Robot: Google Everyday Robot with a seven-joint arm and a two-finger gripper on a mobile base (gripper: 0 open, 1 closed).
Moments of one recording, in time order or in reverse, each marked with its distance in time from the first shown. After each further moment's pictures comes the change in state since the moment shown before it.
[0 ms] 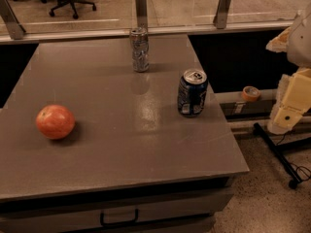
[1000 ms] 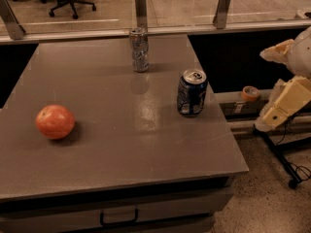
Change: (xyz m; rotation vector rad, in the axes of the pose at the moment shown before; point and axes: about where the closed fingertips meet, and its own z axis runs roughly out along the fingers) arm -0.005 -0.013 0.032 -0.029 -0.278 0.071
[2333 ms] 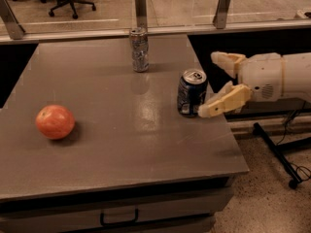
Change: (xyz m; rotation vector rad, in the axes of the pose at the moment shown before) arm -0.083 -0.016 0.072 -0.065 -0.738 0.084
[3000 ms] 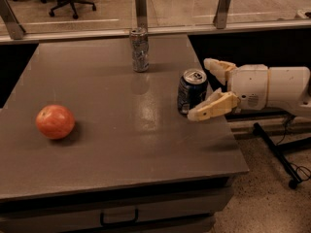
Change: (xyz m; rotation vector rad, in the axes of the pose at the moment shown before) arm 0.015 -0.001 0.023 0.013 -0.070 0.019
